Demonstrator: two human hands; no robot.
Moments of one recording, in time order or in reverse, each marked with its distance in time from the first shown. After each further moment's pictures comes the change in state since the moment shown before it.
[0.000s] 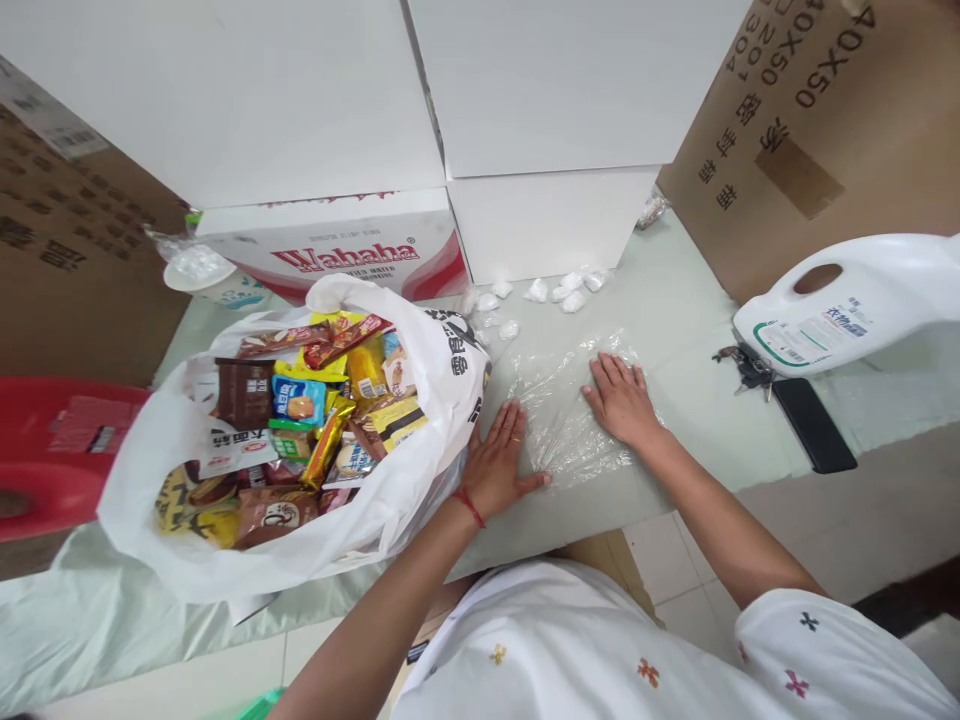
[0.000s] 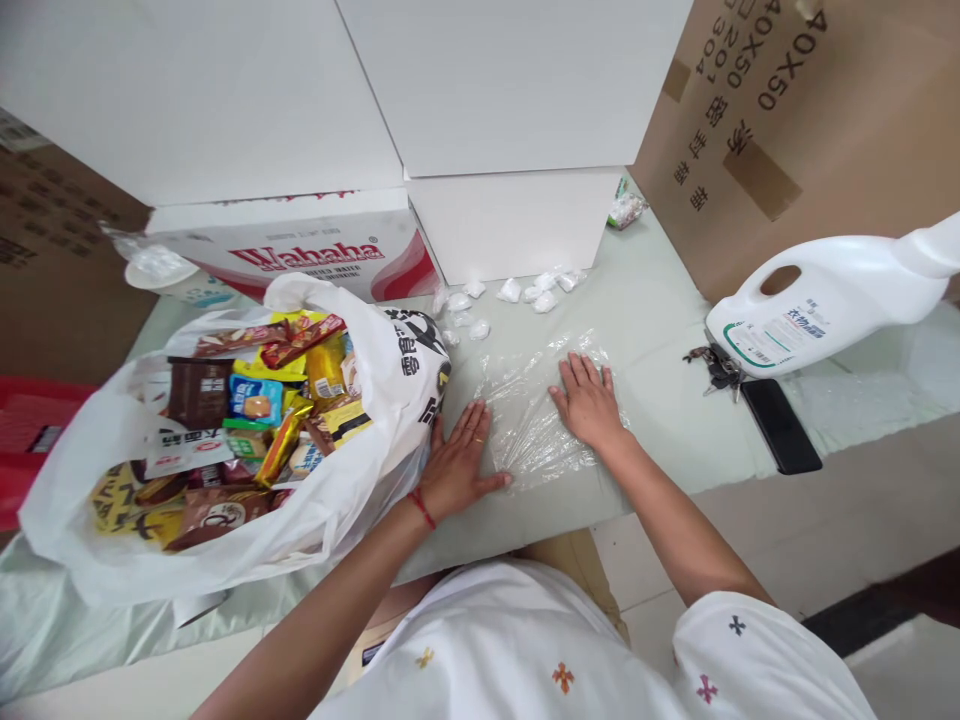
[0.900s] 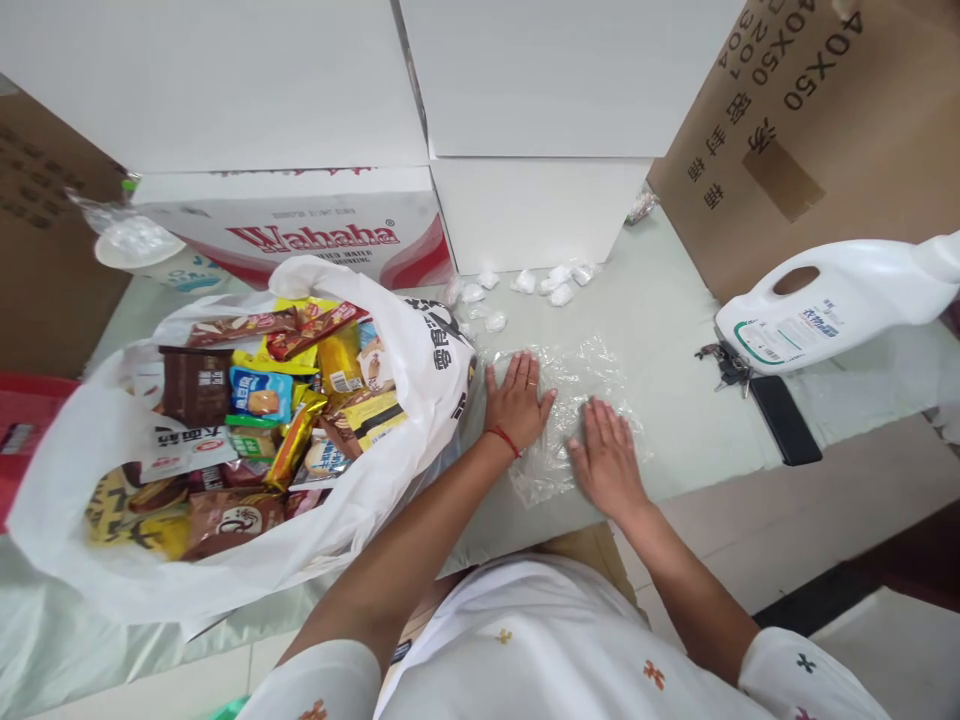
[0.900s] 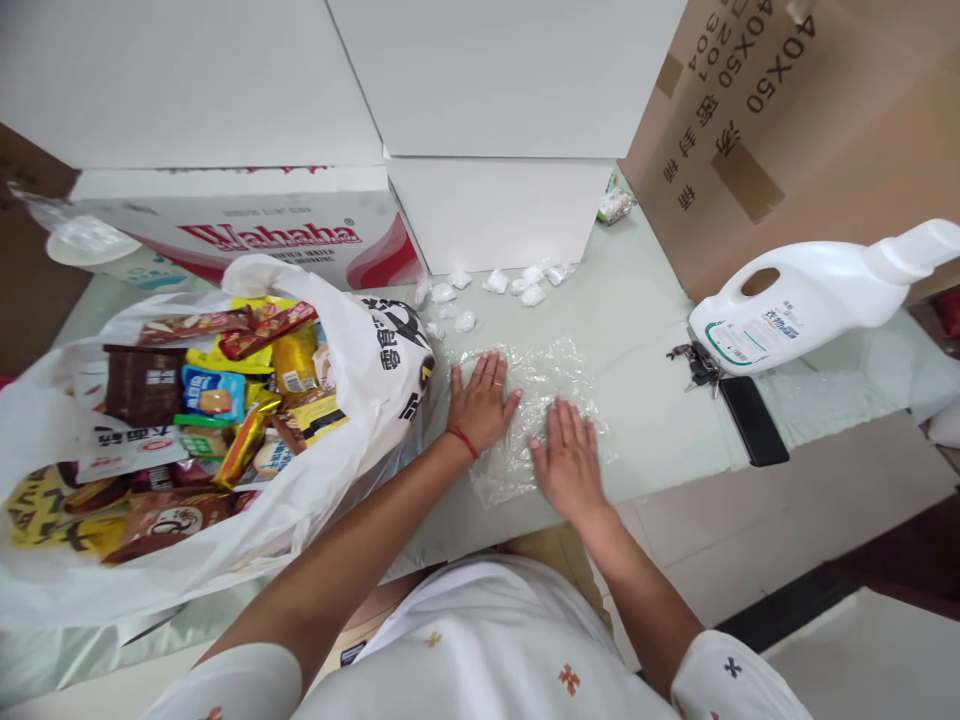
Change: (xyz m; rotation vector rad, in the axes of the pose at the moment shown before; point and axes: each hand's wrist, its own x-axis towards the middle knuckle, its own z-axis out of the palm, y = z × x) left_hand 0.091 0.032 -0.002 -0.035 0.260 -0.053; right_hand -0.101 -0.042 0.013 0.141 0.088 0.070
